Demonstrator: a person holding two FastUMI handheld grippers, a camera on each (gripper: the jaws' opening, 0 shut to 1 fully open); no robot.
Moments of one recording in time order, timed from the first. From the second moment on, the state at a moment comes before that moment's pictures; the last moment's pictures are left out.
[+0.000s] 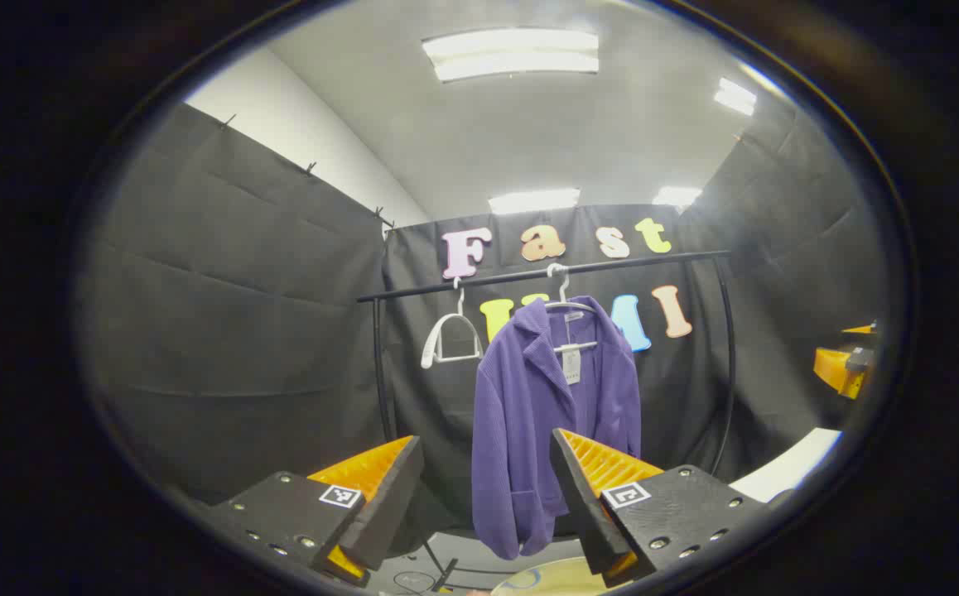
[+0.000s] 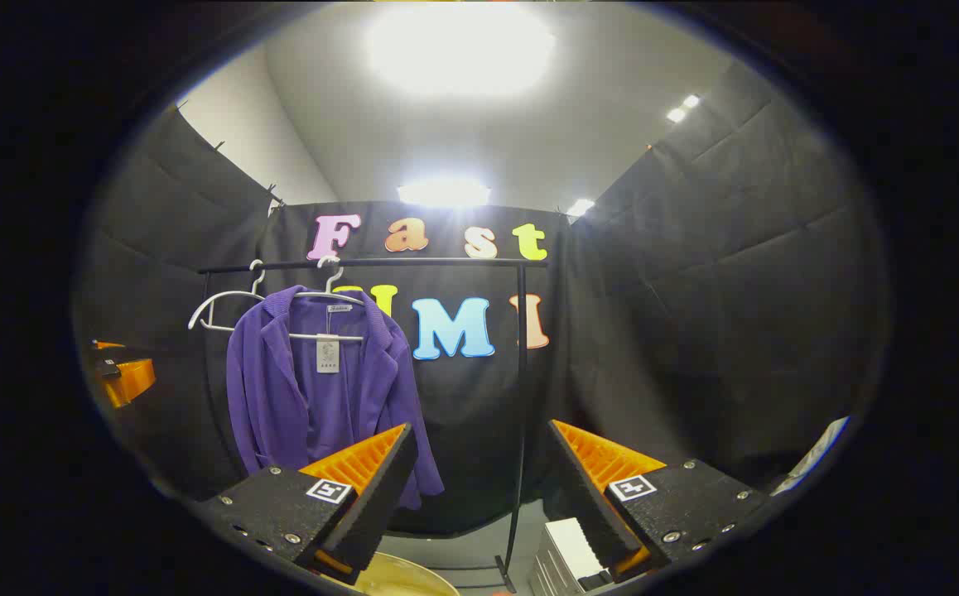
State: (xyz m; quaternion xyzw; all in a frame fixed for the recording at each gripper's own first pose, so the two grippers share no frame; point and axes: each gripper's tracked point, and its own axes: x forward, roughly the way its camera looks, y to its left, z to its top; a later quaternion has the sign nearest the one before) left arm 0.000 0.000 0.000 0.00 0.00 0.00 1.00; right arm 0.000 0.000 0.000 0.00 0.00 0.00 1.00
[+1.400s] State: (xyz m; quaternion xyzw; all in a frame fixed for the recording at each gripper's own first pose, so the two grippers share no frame) left arm 0.064 -0.037 0.035 -0.02 -0.02 0.00 1.00; right arm 0.087 0.028 0.047 0.04 -0.04 0.06 1.00
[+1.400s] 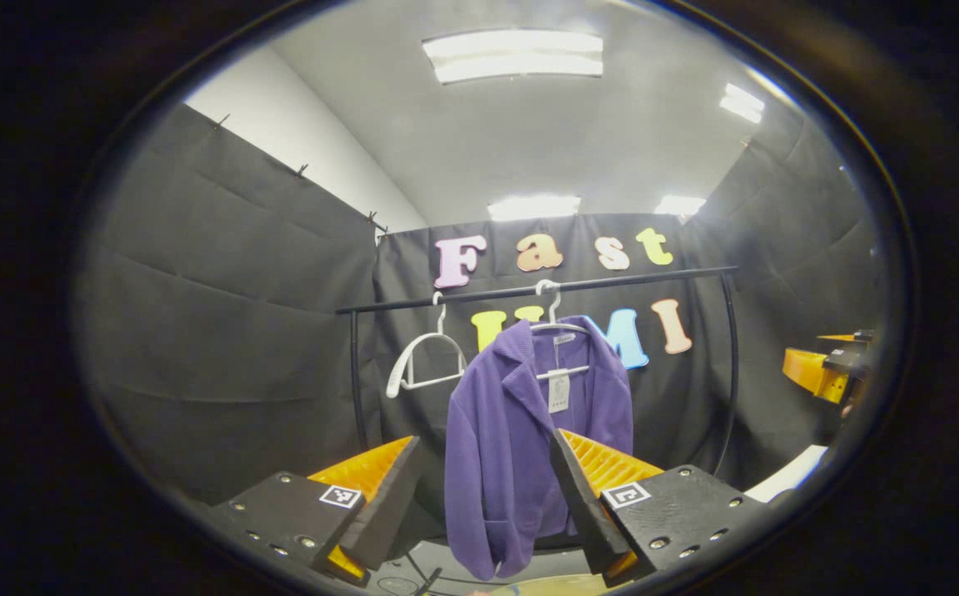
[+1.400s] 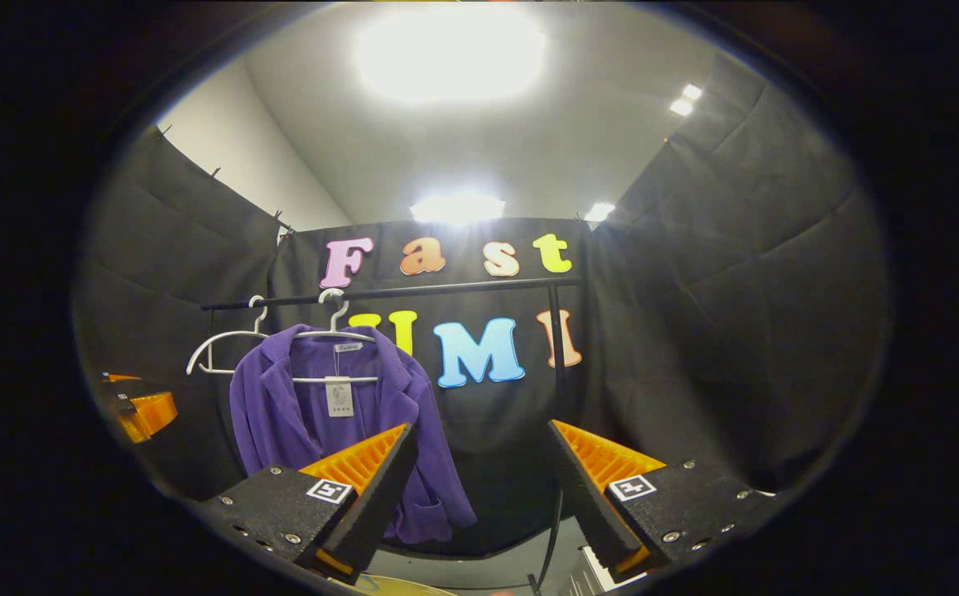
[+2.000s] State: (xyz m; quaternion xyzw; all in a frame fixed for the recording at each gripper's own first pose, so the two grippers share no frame) left arm 0.143 -0.081 0.050 -0.04 -0.02 -0.01 1.00; right arm 0.163 0.067 0.052 0.07 -0.03 0.12 0.99
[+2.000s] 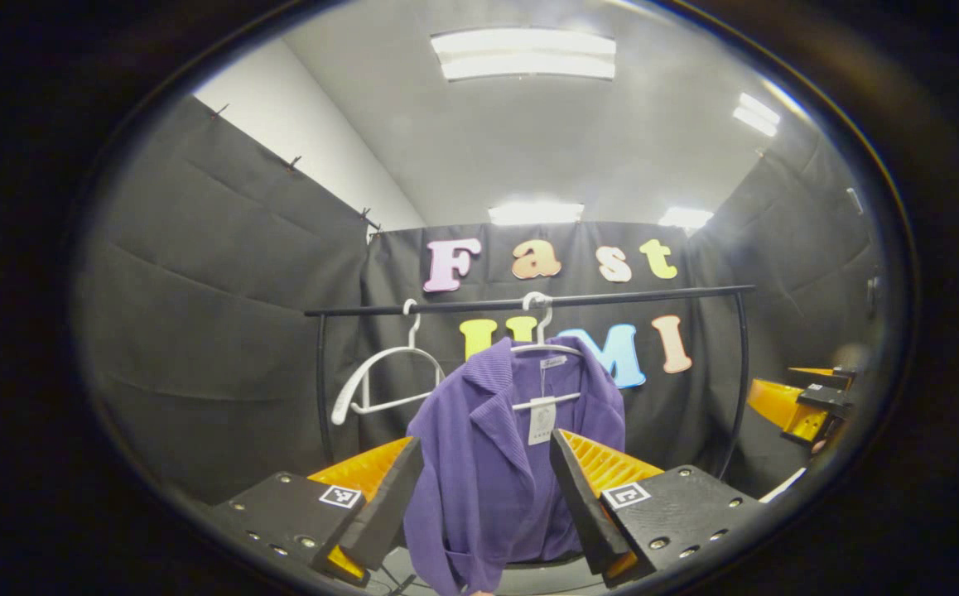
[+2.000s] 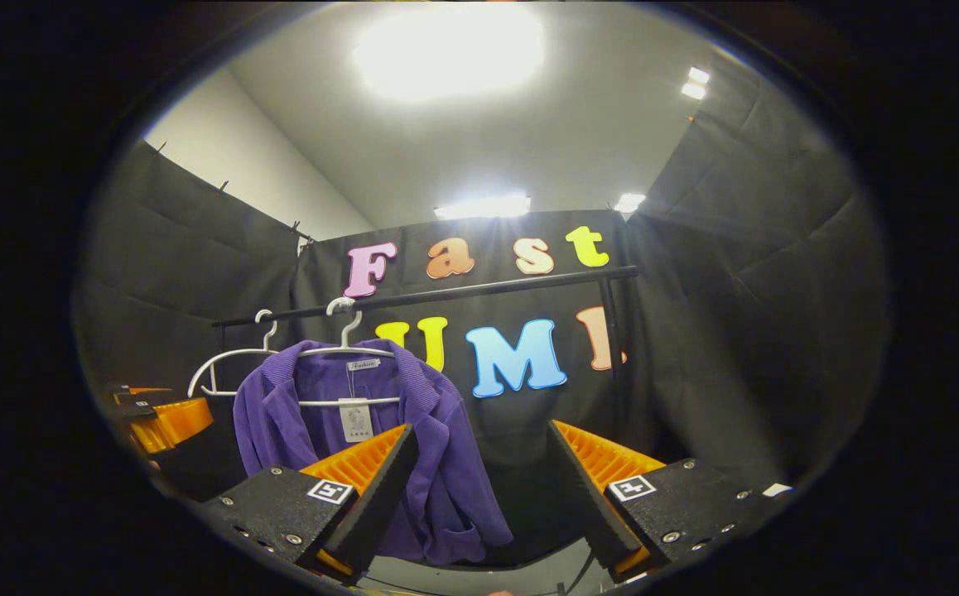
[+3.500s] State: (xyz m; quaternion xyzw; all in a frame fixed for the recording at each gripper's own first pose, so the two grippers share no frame) left arm 0.306 -0.086 -0.042 -0.01 0.05 0.13 0.99; right arm 0.363 0.208 -0.036 0.13 0.05 0.23 0.96
